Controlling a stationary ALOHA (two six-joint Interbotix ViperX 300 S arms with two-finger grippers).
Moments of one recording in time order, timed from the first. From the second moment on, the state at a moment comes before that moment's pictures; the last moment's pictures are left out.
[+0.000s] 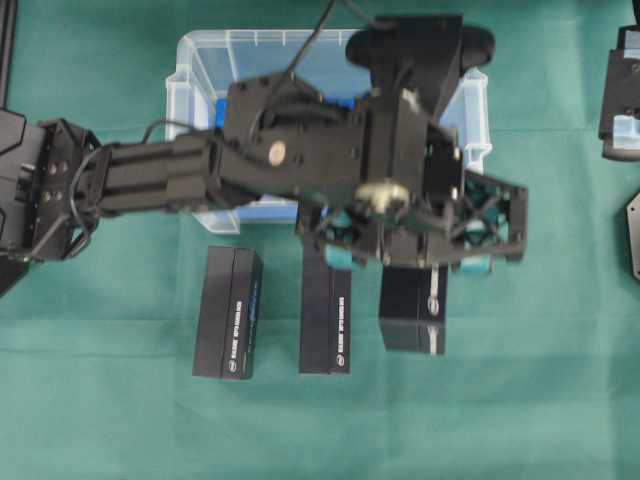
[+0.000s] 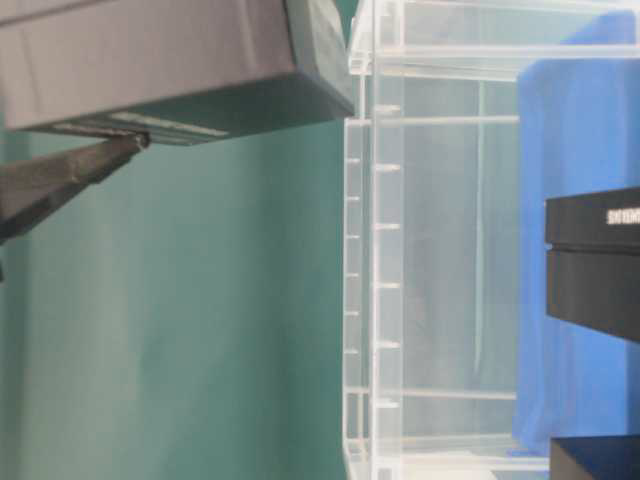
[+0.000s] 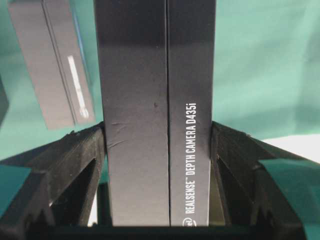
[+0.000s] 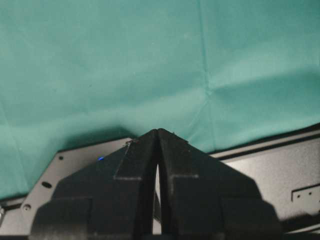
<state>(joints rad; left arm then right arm) -0.11 0.73 -1.38 0.03 1.90 -1.58 -0.02 -0.68 0.56 -0.21 1.47 0.27</state>
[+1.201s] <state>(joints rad) -0.17 0.72 -1.05 0.08 1.70 -1.65 -0.02 -0.68 0.56 -0.21 1.47 0.28</state>
